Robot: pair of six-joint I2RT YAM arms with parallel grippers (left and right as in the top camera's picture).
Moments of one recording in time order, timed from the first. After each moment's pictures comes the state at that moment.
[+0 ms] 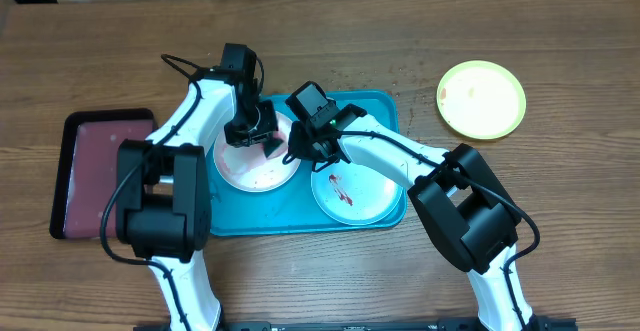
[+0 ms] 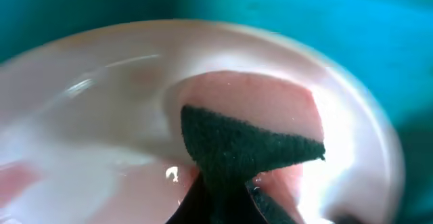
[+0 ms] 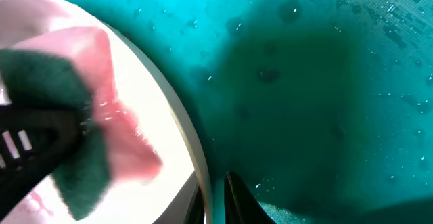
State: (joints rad) left arm -0.12 2.06 1.44 -0.85 0.11 -0.39; right arm 0.72 2.19 1.55 -0.52 -0.12 0.85
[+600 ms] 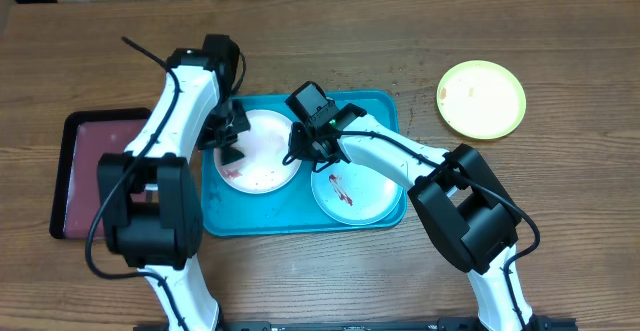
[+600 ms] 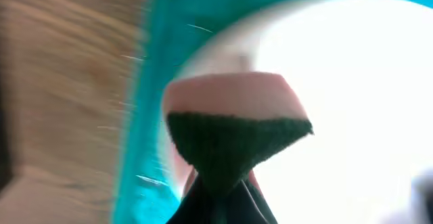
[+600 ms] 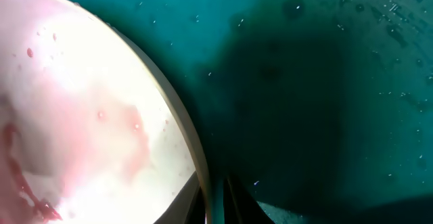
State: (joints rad) left arm -0.09 2.01 1.58 -1.19 -0.11 -0.48; right arm 0.72 2.19 1.56 -0.53 -0.12 0.83
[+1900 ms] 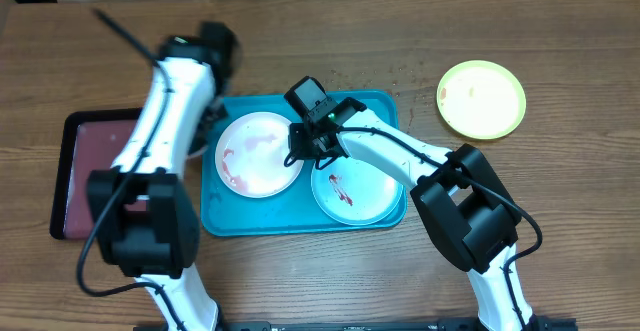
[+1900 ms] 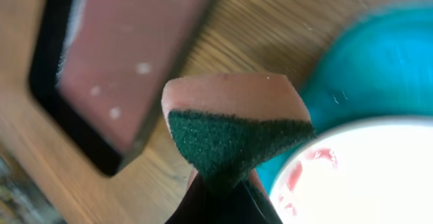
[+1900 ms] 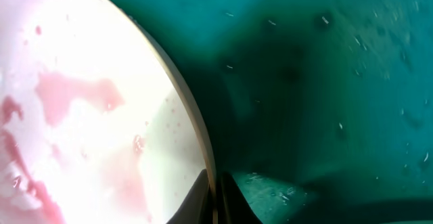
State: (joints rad) left arm -0.07 1.96 1.69 -1.36 -0.49 -0.72; right arm 0.71 2.19 1.62 -0.62 -0.14 0.64
